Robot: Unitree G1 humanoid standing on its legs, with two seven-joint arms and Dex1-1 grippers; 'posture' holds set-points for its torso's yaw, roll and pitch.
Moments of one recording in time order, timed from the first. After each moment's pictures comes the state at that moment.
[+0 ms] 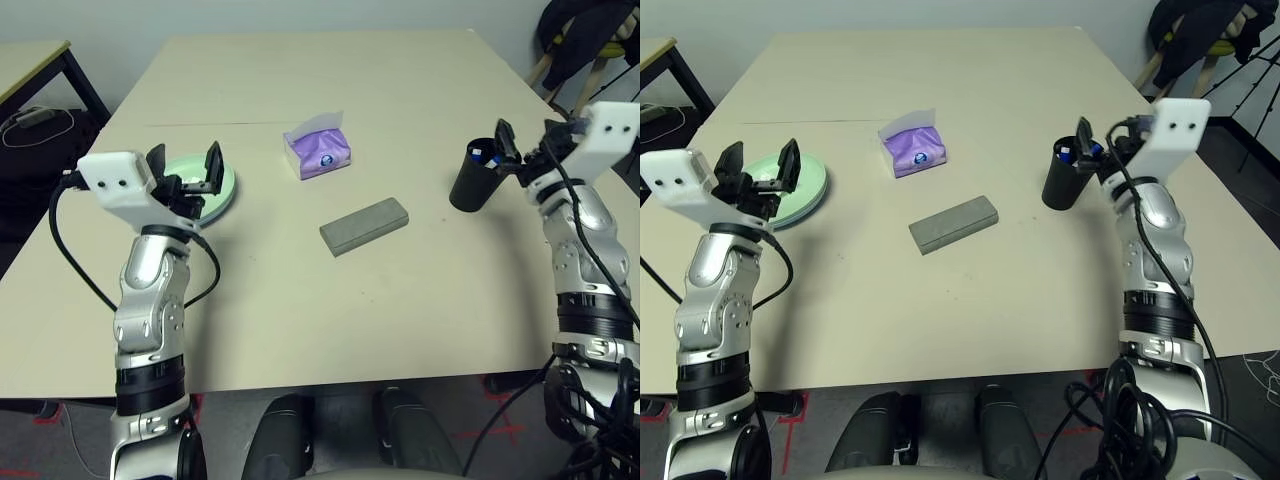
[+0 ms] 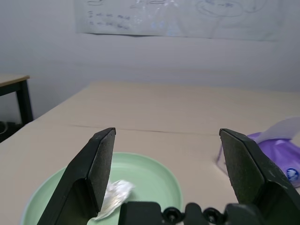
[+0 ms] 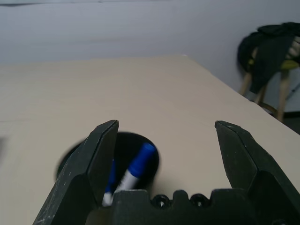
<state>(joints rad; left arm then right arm) -0.26 0.28 0.34 -0.21 -0.27 0.20 -0.09 -0.50 -0.37 -0.38 0.22 0.24 0.16 0.16</state>
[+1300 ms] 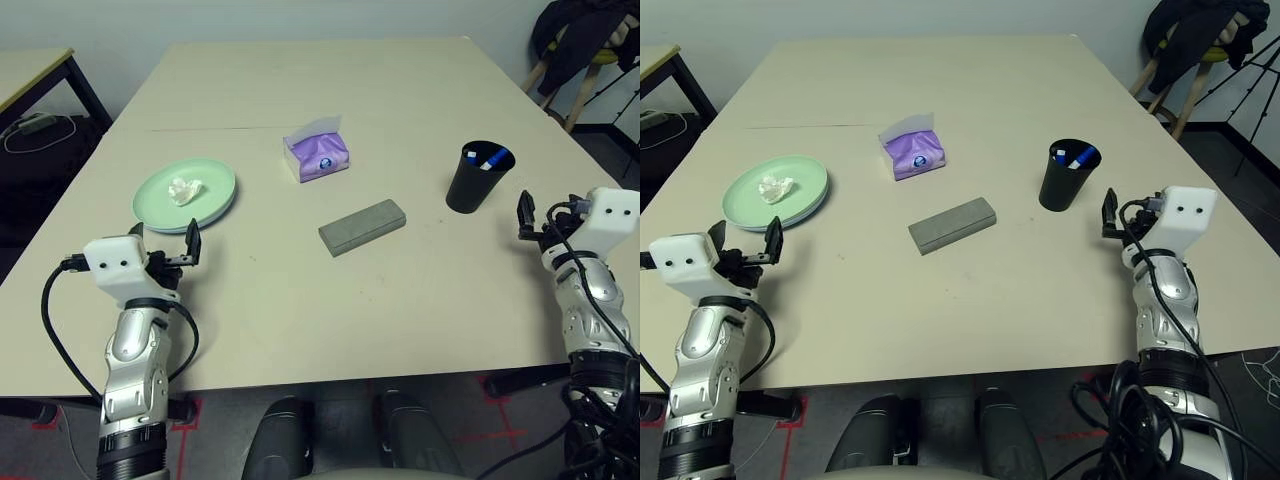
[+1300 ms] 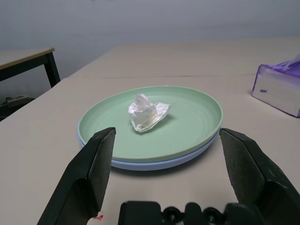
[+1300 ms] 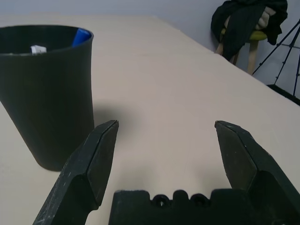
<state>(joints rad) -0.01 0.27 0.33 -0.07 -0.19 -0.04 -0.13 -0.34 -0.37 -0.36 0.46 0.21 -0.09 0.19</state>
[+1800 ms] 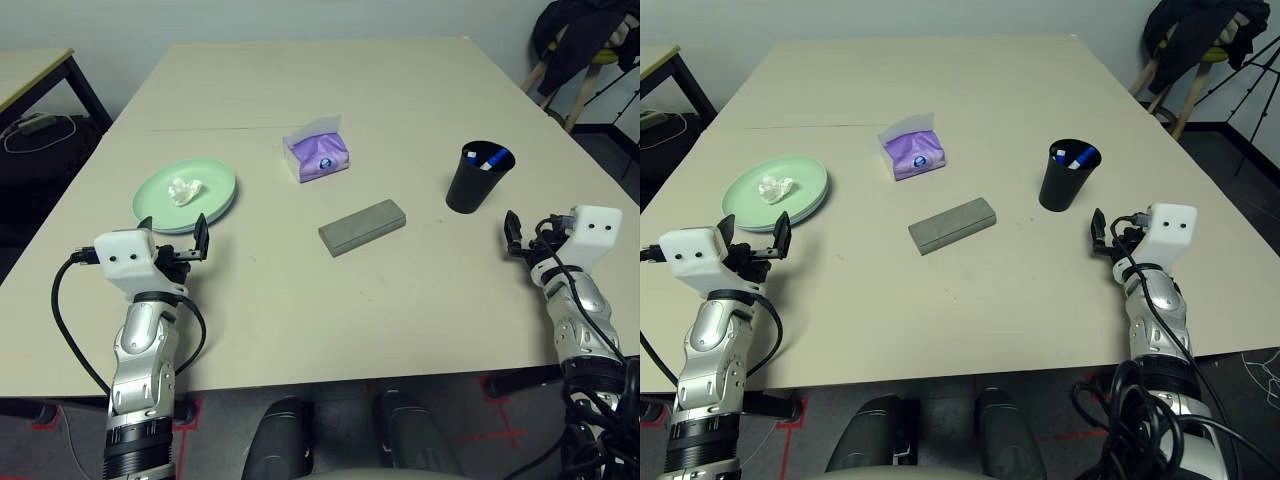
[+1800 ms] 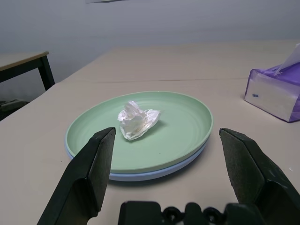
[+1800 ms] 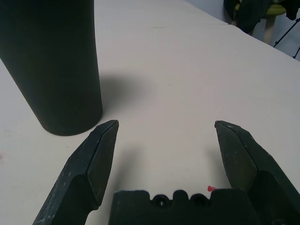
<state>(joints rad) -0.05 0.27 0.30 -0.07 -0.18 -0.02 -0.11 -0.32 -0.35 -0.35 0.53 0.21 -0.12 0.23</state>
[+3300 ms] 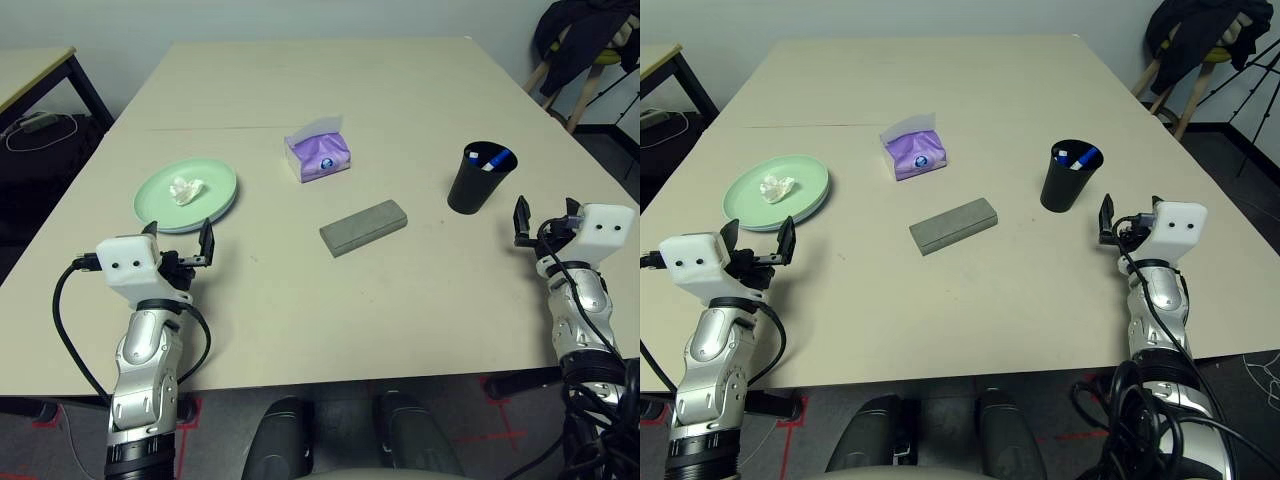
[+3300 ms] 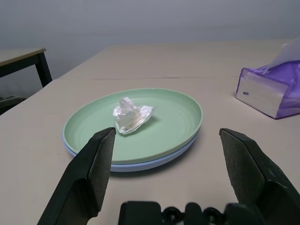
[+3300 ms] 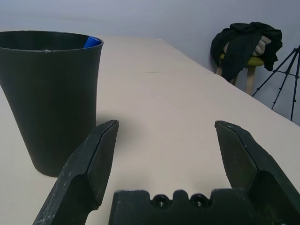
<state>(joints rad) 0.02 0.24 0.29 -0.19 -0.19 0.04 -0.11 -0.38 -0.38 -0.34 0.68 0.20 -0.40 0.20</state>
